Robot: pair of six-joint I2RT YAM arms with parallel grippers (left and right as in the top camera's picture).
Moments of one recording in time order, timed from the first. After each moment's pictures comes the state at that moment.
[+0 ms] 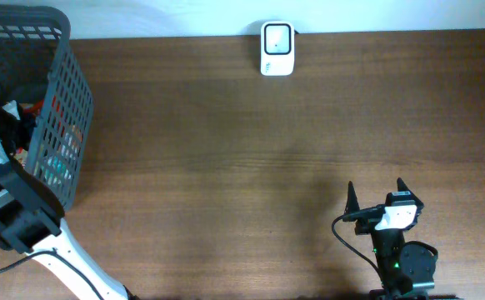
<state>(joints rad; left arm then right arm) 0.58 2.30 2.21 -1.52 0.05 -0.02 0.04 0.01 0.01 -0.08 0.01 -0.05</state>
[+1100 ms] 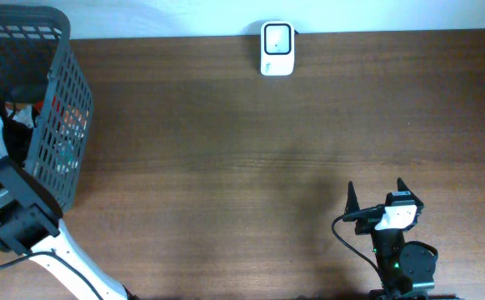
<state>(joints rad) 0.59 2.30 2.00 -1.30 0.19 0.10 0.04 0.01 0.01 -0.08 0.01 -0.05</state>
